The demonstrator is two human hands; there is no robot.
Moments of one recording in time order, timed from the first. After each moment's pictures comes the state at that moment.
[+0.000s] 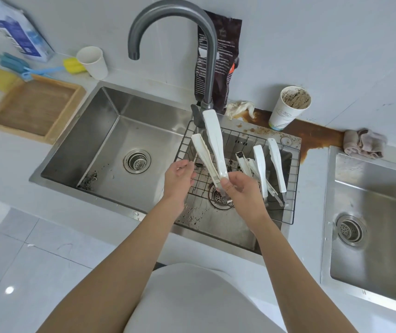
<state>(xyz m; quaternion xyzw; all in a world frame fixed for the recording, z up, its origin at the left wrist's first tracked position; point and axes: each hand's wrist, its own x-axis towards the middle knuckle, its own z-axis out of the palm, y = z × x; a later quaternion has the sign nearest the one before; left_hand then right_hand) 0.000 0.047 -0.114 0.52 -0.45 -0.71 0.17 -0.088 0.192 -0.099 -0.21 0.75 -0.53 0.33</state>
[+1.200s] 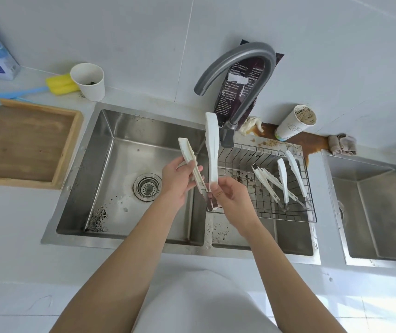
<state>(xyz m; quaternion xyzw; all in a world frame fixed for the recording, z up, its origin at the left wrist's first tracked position) 0.038 -0.142 -0.105 0.39 -0.37 -0.84 0.07 0.012 0.012 -0.079 -0.14 0.79 -0.53 0.28</state>
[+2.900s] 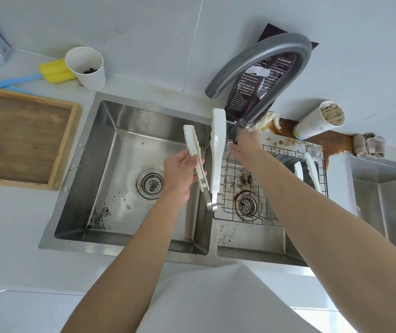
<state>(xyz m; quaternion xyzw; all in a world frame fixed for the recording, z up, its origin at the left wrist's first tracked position) 0.005 -0.163 -0.123 0.44 -0.38 -0.81 0.09 -0.142 -0.086 -0.088 0.14 0.84 -0.47 0.25</state>
